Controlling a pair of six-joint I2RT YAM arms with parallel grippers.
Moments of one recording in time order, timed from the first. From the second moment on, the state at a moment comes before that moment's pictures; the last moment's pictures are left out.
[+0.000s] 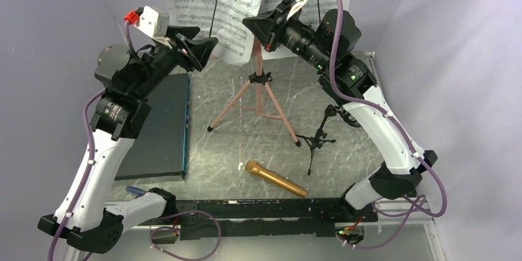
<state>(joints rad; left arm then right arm) -0.40 1.09 1.54 -0.18 0.28 -0.15 0.75 1.51 2.01 -0.25 -0.20 0.19</state>
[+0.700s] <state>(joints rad) -0.40 1.06 1.51 -0.24 0.24 -0.13 0.75 1.58 2.24 -0.39 -0.15 0.07</state>
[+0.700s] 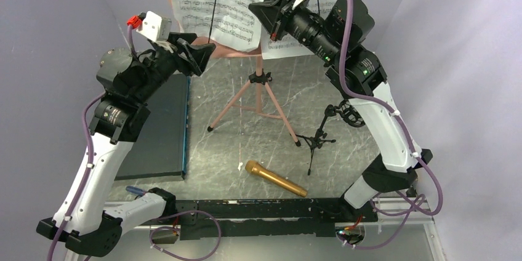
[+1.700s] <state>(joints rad) -0.40 1.05 1.51 -0.32 0.17 -0.10 0.75 1.63 2.27 -0.51 -0.16 0.04</state>
